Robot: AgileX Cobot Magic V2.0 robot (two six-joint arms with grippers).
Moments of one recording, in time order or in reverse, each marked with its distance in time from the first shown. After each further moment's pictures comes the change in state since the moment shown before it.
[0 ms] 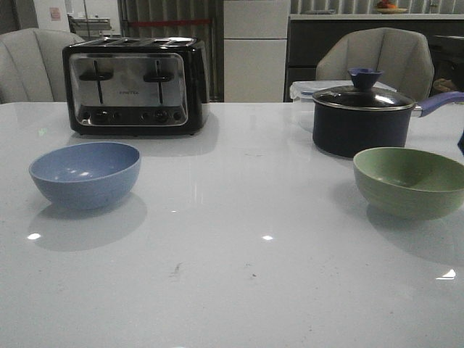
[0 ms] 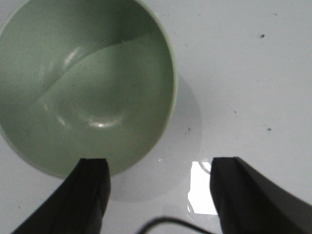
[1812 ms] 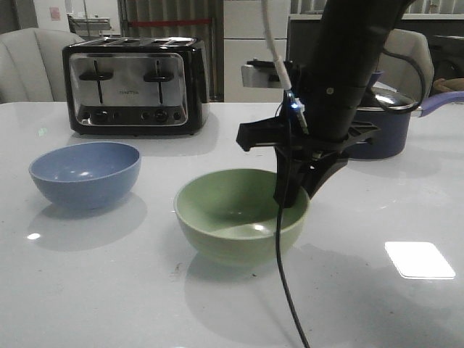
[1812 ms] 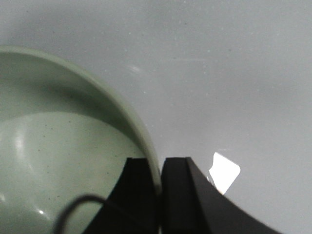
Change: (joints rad) left arm 0.000 0.000 0.000 0.000 0.000 0.000; right arm 0.500 0.328 -0.282 0.061 0.080 -0.013
